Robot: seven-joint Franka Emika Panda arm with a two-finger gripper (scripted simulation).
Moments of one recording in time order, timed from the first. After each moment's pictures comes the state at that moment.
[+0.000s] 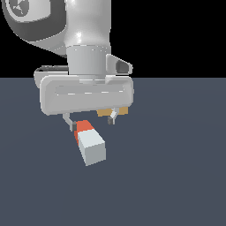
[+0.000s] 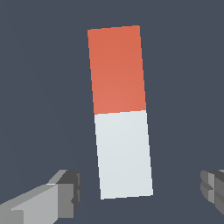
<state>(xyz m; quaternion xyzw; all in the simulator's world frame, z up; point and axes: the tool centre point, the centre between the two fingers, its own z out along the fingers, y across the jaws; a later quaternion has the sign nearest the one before) -0.048 -0.045 0.088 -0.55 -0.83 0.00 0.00</state>
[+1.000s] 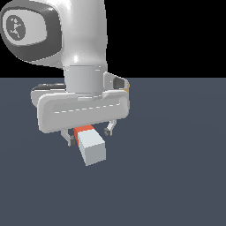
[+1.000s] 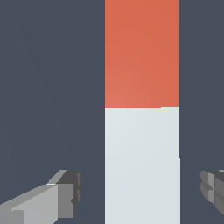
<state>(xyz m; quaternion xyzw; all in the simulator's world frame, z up) -0.055 -0.052 0.056 -0.52 -0.85 0.00 0.00</state>
